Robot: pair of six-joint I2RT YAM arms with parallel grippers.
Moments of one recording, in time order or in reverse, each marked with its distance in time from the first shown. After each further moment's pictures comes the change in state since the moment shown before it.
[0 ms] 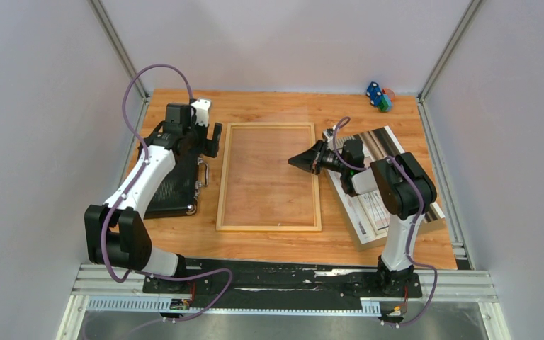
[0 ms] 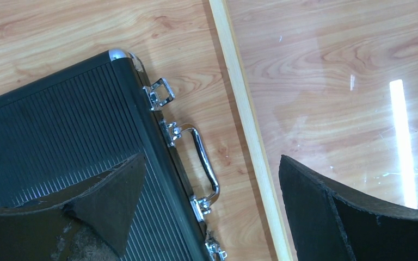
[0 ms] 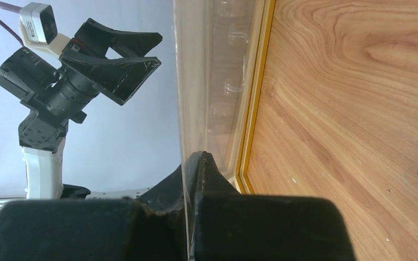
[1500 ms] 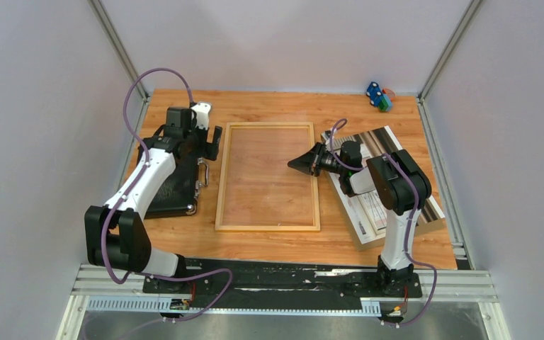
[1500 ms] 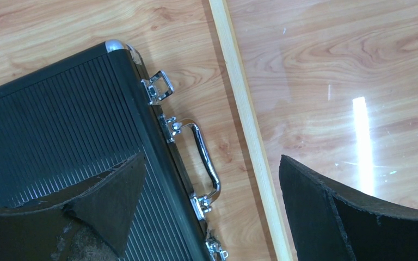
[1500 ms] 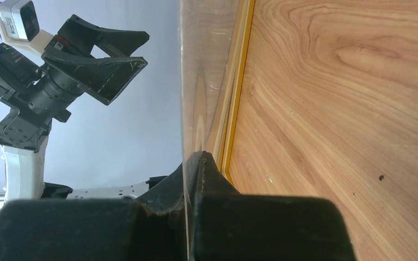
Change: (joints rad) left arm 0.000 -0.013 -0.042 0.026 -0.006 0.004; right arm 0.000 0.063 0.017 0.008 -0.014 -0.060
